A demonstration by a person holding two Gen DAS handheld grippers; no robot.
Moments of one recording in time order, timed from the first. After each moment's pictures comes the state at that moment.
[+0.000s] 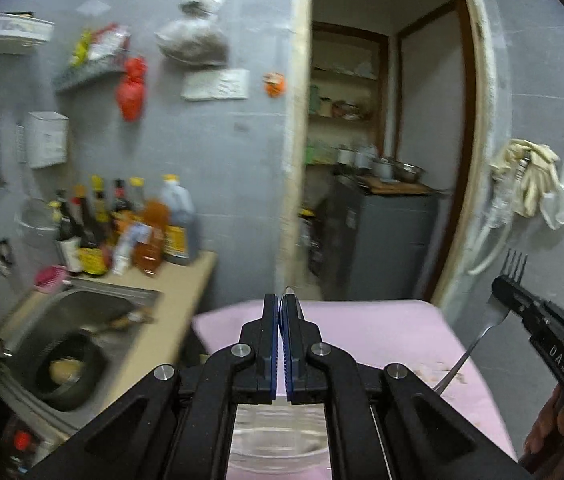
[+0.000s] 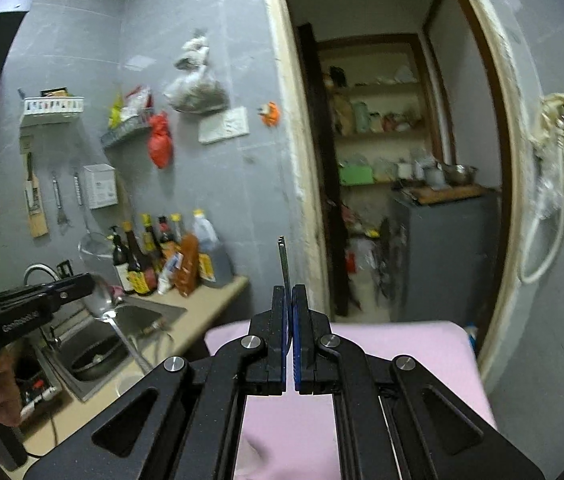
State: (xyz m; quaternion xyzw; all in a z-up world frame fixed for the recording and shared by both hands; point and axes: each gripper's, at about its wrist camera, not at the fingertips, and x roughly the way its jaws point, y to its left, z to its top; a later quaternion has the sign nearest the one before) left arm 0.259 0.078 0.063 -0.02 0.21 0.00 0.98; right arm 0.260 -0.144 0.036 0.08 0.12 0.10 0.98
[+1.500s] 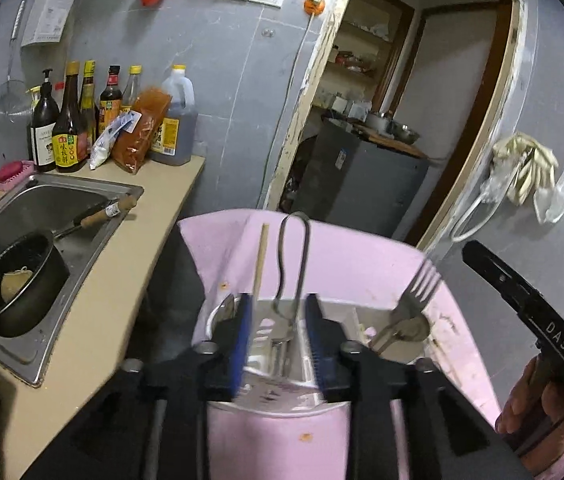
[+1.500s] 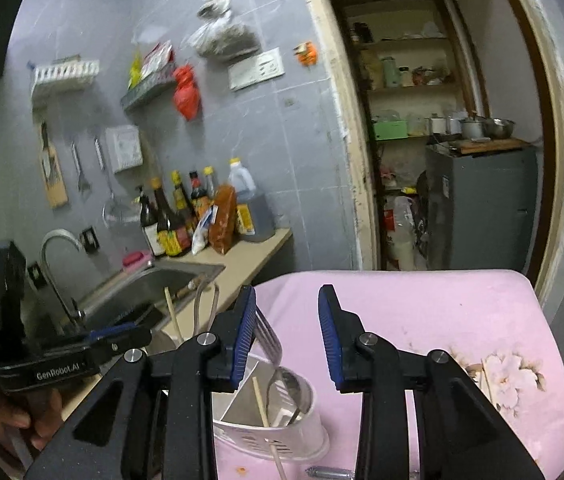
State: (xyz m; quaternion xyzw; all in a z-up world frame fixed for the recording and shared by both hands) left arm 0.279 0.143 -0.043 -0.12 0.31 -0.08 0.94; right arm 0.271 -0.110 -0.026 0.12 0.19 0.15 0.96
